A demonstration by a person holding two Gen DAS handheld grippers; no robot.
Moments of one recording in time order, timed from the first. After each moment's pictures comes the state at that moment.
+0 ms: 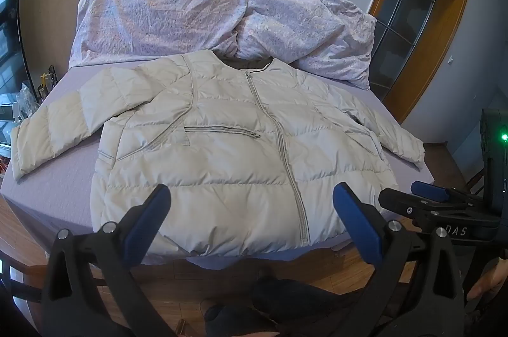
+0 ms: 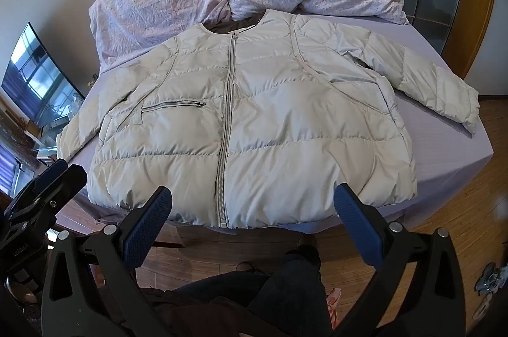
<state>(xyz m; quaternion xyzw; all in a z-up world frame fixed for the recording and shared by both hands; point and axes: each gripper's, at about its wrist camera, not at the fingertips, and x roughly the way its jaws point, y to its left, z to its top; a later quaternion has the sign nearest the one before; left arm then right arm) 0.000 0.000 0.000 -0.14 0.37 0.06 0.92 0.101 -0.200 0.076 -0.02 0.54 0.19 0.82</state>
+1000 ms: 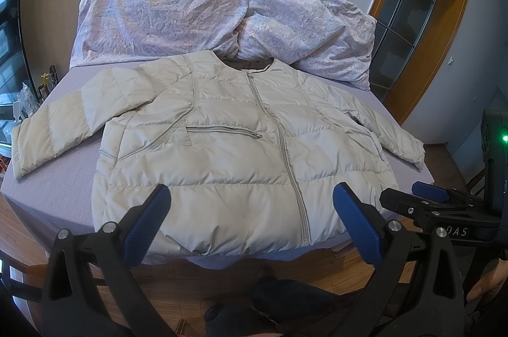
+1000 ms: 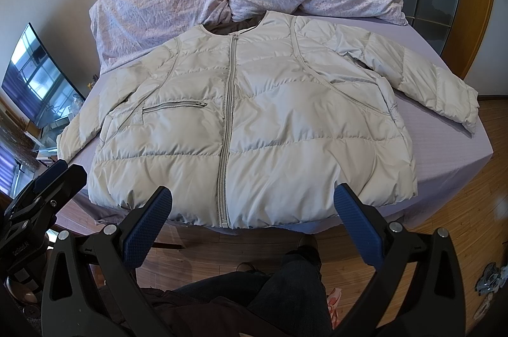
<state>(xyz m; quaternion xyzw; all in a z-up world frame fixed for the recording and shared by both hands) 0.000 0.000 0.000 -0.14 0.36 0.06 0.92 0.100 -0.199 0.078 -0.02 0.54 0.19 0.82</state>
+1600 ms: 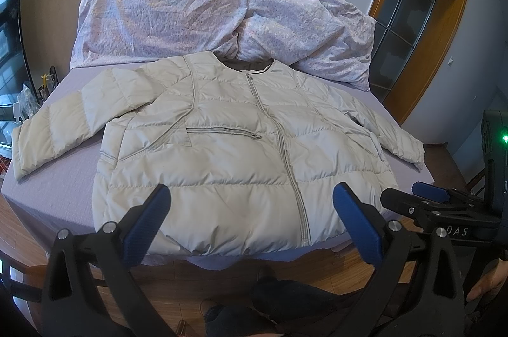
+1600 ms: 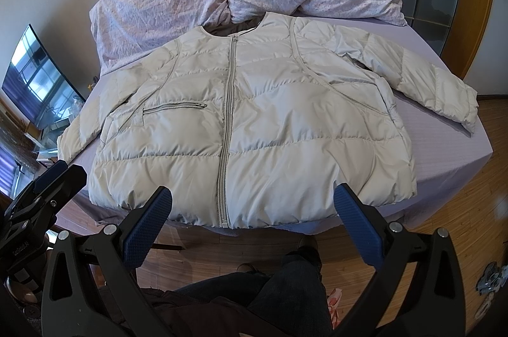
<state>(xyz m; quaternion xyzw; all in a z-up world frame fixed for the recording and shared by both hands) 0.000 0.000 0.000 -0.14 0.36 0.06 0.92 0.100 -0.200 0.079 -0.02 0.54 0.19 0.82</state>
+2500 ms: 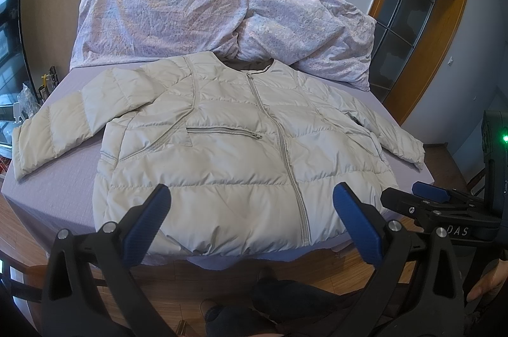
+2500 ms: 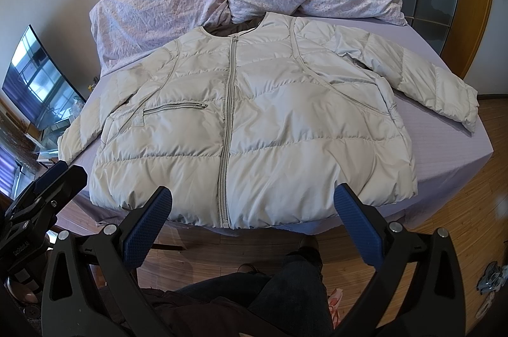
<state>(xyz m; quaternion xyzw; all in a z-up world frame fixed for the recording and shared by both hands) 0.000 0.000 0.000 -0.14 0.36 0.05 0.92 0.100 -0.200 0.079 -0.02 0.54 0.19 0.82</state>
